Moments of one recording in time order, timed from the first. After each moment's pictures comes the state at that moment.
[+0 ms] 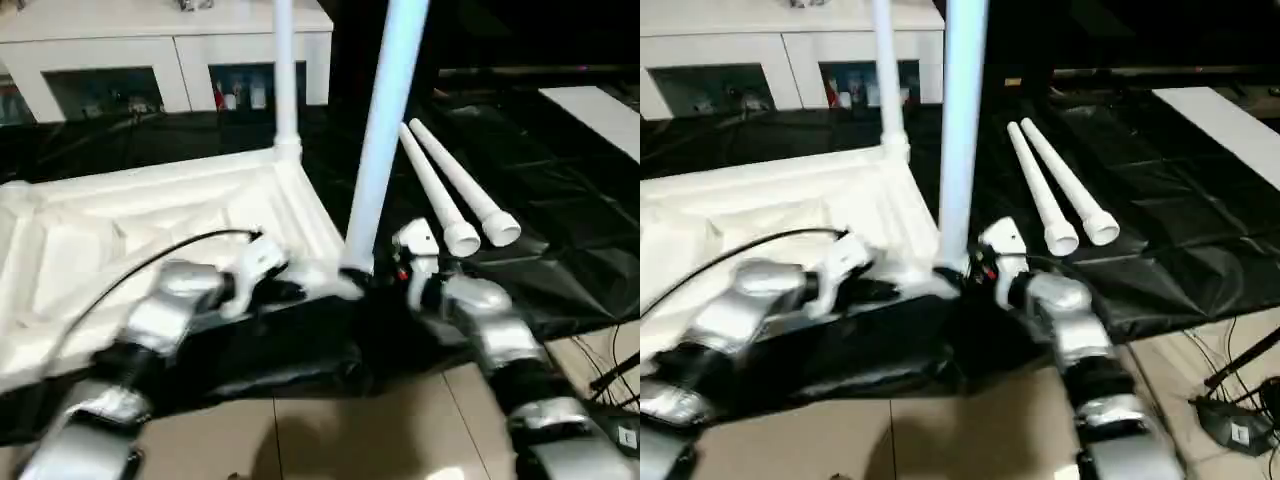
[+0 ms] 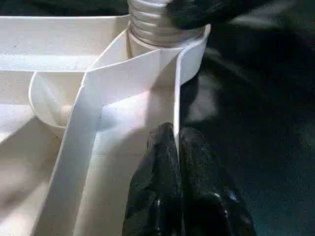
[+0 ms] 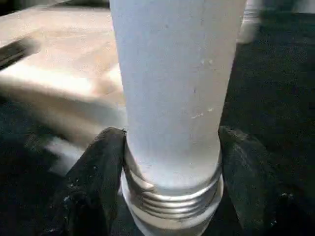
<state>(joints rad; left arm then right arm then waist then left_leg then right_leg) -0.62 0.28 -0.24 0.62 0.04 0.24 -0.88 -0.57 -0.08 0.03 0.76 0.09 -0.01 0.55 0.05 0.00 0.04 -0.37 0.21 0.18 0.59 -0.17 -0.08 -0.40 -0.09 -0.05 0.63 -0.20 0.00</state>
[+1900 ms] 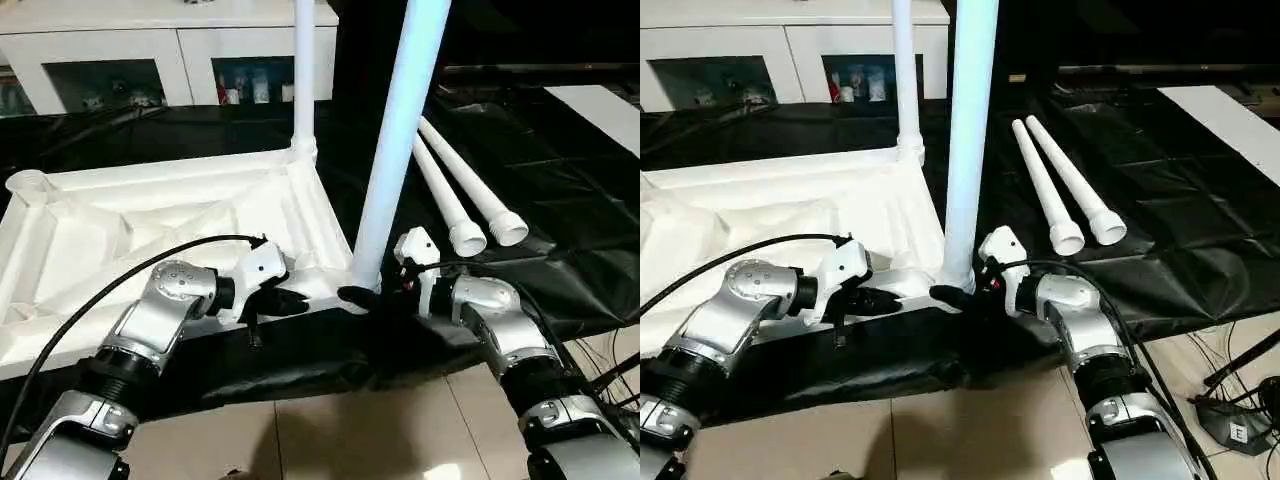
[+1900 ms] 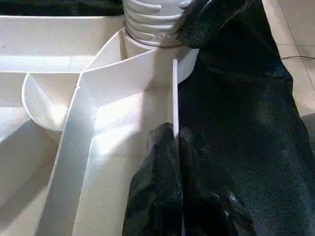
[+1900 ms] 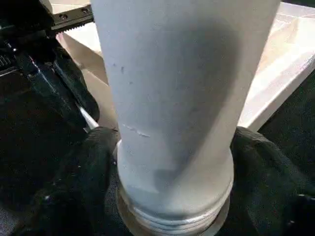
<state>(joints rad) -0.52 0.43 -0.27 0.45 -0.01 0.18 -1.13 -0.55 -0.25 0.12 0.73 0.12 -0.06 1.02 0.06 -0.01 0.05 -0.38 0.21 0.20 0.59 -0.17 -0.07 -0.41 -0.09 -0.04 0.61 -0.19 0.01</state>
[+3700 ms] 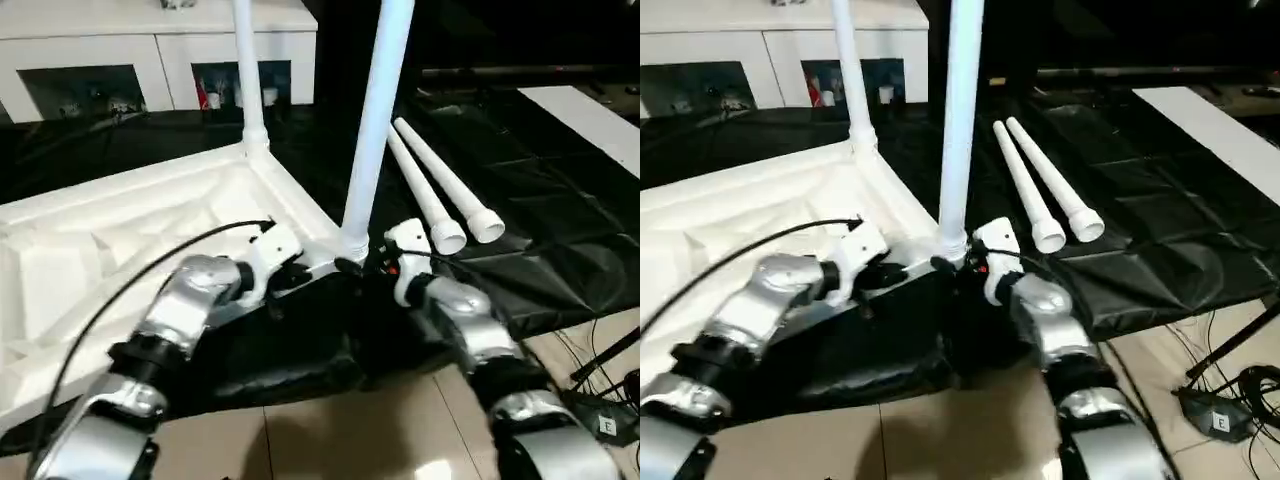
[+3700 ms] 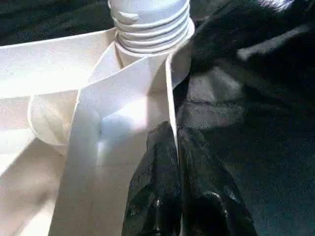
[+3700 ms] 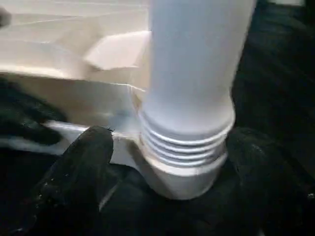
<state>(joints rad) -0.59 0.36 -0.27 0.56 0.06 0.16 -0.90 -0.58 -0.17 0.06 0.81 0.09 -0.10 0.72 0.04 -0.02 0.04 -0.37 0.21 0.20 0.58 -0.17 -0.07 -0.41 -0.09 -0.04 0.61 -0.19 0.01</state>
